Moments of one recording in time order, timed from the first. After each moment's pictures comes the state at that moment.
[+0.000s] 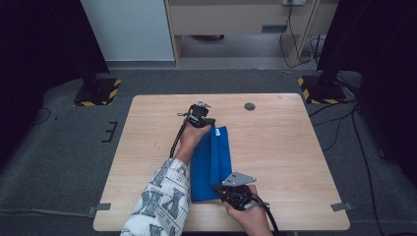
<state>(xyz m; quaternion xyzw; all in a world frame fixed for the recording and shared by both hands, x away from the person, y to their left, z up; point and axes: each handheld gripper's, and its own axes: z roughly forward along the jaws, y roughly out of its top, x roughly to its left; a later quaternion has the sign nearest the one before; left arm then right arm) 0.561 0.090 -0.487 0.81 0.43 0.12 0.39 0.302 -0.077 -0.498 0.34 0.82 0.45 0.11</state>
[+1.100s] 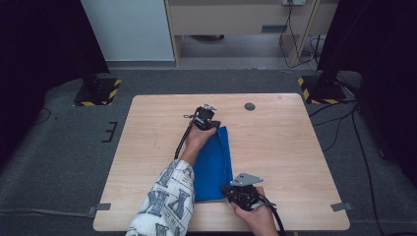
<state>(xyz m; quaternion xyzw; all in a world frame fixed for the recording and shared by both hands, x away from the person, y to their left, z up) 0.562 0.072 -0.499 0.81 0.42 0.12 0.39 0.306 -0.097 -0.514 0.37 0.82 0.42 0.11</state>
